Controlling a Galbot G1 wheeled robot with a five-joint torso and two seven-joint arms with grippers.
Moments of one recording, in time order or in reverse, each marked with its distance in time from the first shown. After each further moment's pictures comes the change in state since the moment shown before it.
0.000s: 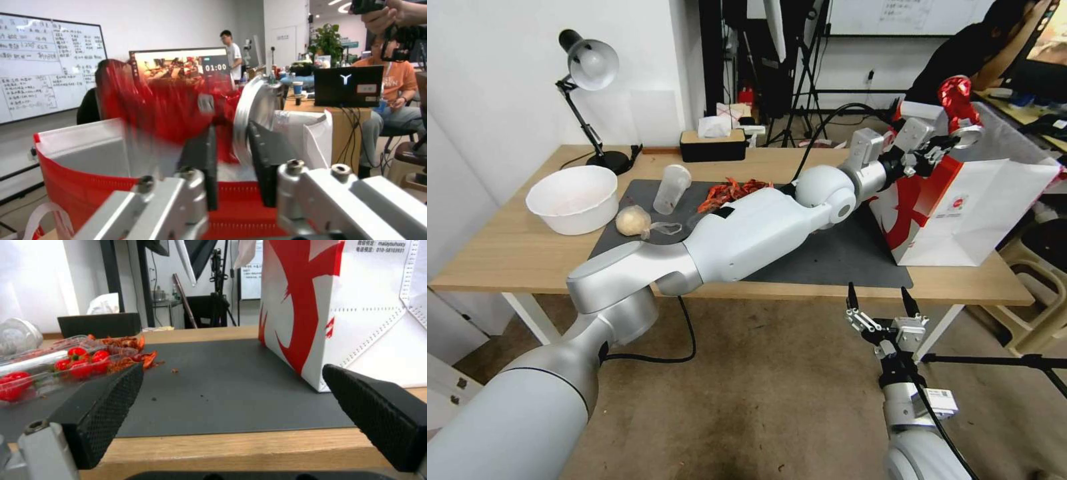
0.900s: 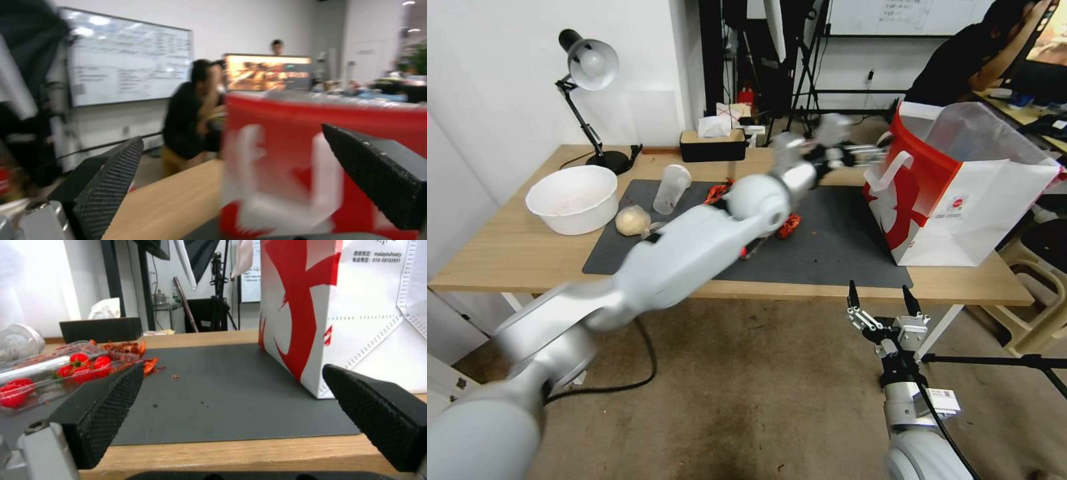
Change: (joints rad) left arm 0.298 0.391 -0.274 -0.396 0.085 0.057 -0.128; right arm -0.005 -0.007 0.001 0.016 0.005 0.000 0.001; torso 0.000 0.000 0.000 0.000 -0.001
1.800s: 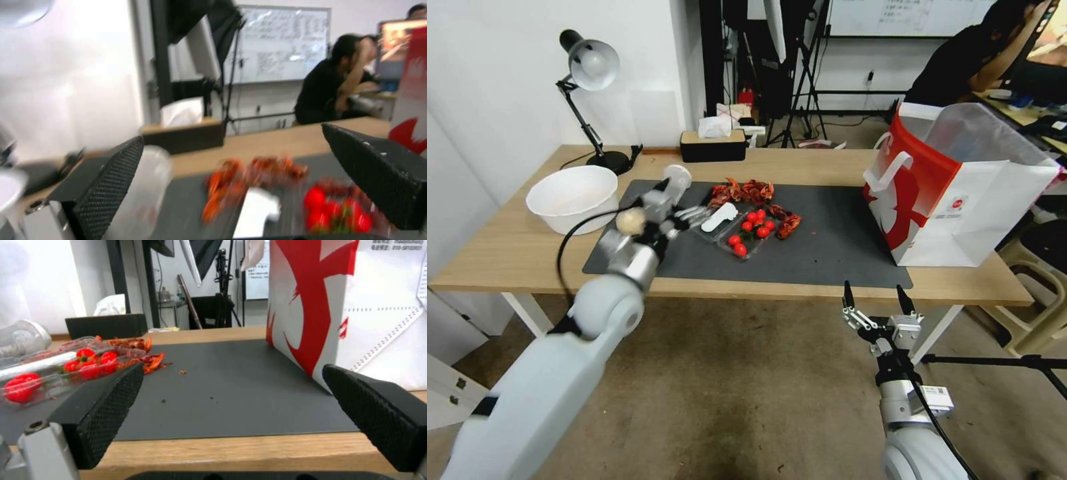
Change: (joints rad) left arm 0.853 0.236 -0.668 -0.430 0.340 -0.035 -0.080; right arm 0.026 0.000 -0.025 -0.026 0.003 -0.003 0.000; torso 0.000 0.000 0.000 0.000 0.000
